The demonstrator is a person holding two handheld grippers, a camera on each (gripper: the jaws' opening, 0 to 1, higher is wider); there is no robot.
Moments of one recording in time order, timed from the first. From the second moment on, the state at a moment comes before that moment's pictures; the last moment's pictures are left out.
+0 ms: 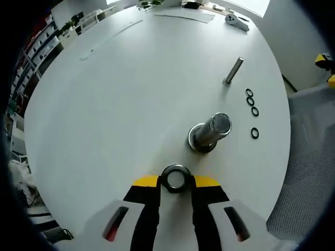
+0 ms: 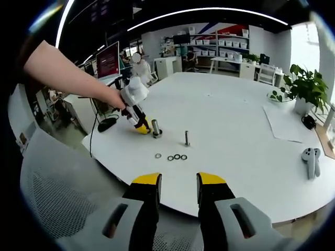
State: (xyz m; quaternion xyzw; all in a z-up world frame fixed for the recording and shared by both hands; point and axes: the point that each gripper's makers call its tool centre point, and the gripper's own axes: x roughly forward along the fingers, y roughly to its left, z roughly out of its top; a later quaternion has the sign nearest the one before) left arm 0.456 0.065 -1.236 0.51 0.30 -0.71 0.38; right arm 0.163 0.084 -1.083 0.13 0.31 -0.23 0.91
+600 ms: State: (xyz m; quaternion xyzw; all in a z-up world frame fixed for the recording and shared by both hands) left arm 0.455 0.067 -1.243 0.54 0.31 -0.68 0.39; right arm 0.163 0.083 -1.082 0.13 0.30 -0.23 0.92
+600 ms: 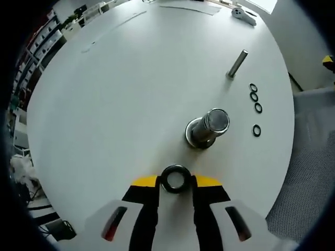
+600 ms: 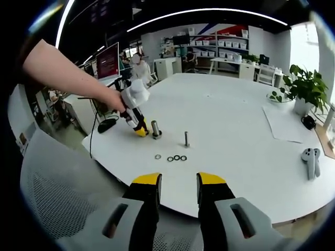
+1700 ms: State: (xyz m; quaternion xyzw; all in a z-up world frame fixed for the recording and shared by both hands) left arm 0.452 0.064 -1.240 0.55 0.34 -0.65 0.40; right arm 0.161 0.080 -1.082 0.12 0.30 -0.24 0.91
